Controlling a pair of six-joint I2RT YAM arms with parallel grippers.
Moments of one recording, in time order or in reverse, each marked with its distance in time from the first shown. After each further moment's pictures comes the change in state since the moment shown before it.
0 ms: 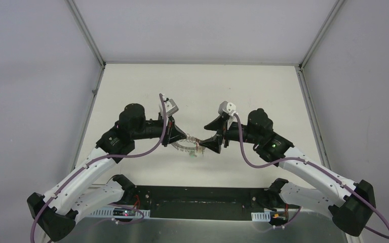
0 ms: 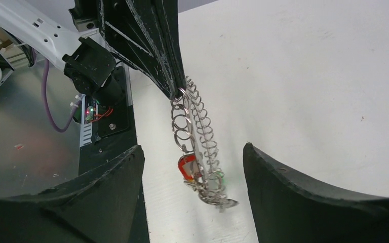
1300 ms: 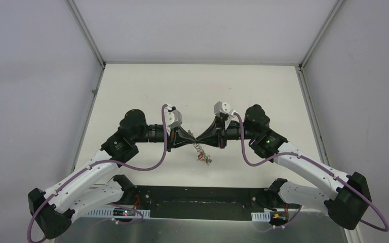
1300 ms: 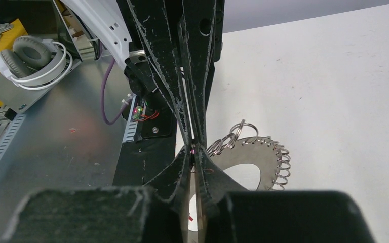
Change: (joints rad) left arm -0.091 -0.035 -0.105 0.298 0.152 0.116; right arm -0.002 0.082 0.024 0.159 -0.259 0.040
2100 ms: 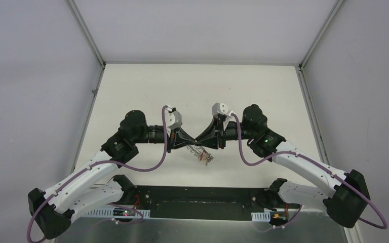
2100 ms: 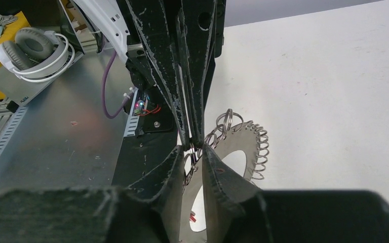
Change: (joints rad) left arm -0.001 -0.006 -0.010 -0.008 0.001 0.000; right arm -0.003 0.021 0.000 -0.006 -0.024 -0.018
